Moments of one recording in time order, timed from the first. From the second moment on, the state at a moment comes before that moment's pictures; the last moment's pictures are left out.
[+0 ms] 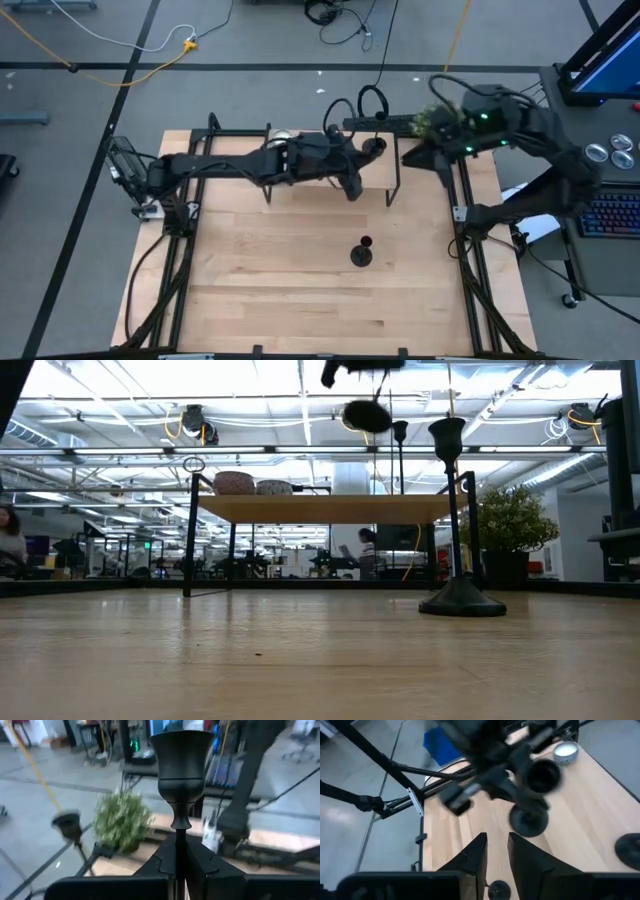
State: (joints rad) left arm 0.09 1.81 1.71 -0.08 -0.21 0.00; right arm -0.31 1.17 1.77 -1.14 -0.33 0.29
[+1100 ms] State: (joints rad) left arm 0.29 1.87 1.26 0.75 -0.02 -0.06; right arm -0.31 0.86 1.34 -1.03 -0.31 0.33
